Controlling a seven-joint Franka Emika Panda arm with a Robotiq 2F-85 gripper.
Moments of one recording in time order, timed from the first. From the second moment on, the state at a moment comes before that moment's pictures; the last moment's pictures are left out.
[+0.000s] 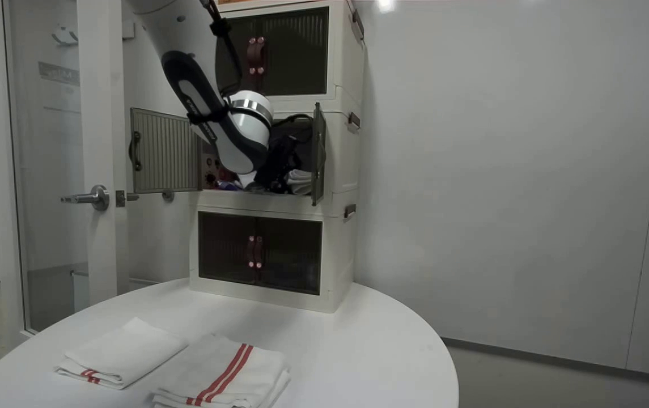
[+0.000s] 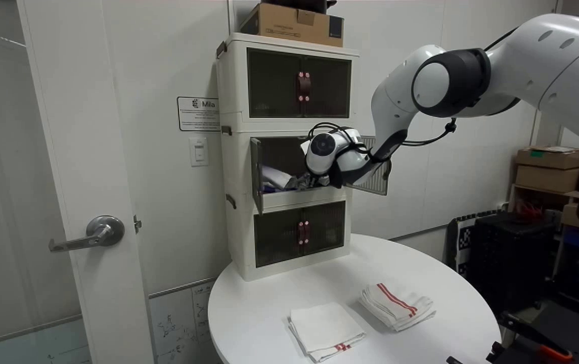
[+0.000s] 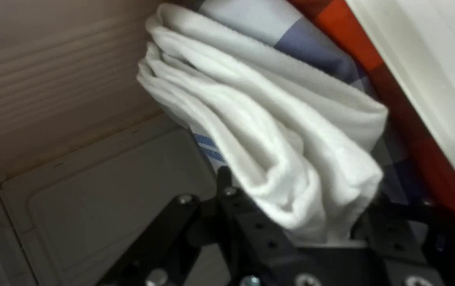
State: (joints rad) arm -0.11 0.94 -0.05 -1.17 -1.67 2.78 0.67
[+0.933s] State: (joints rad) arm -0.20 0.87 0.04 -1.23 -1.45 2.85 0.71
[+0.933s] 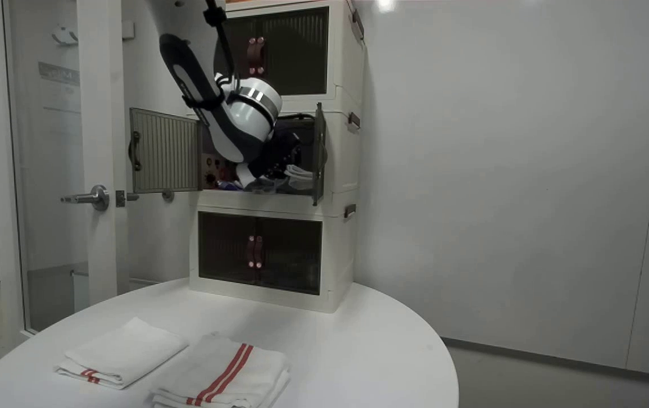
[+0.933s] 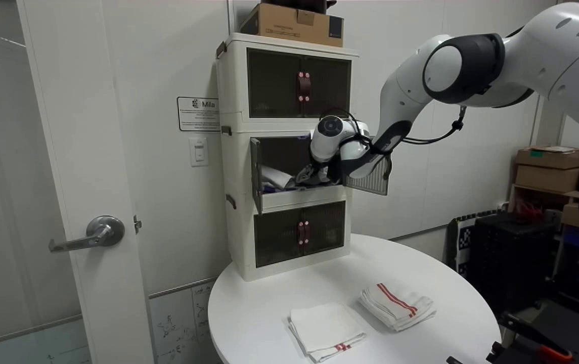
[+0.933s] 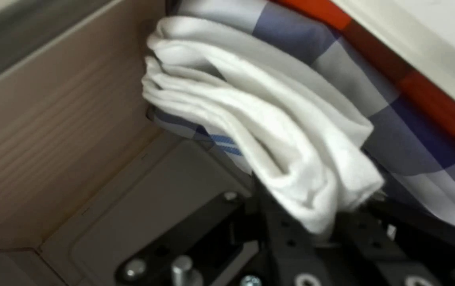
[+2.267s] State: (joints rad) arm -0.27 0.60 0.13 -1.73 -1.27 2.87 0.90
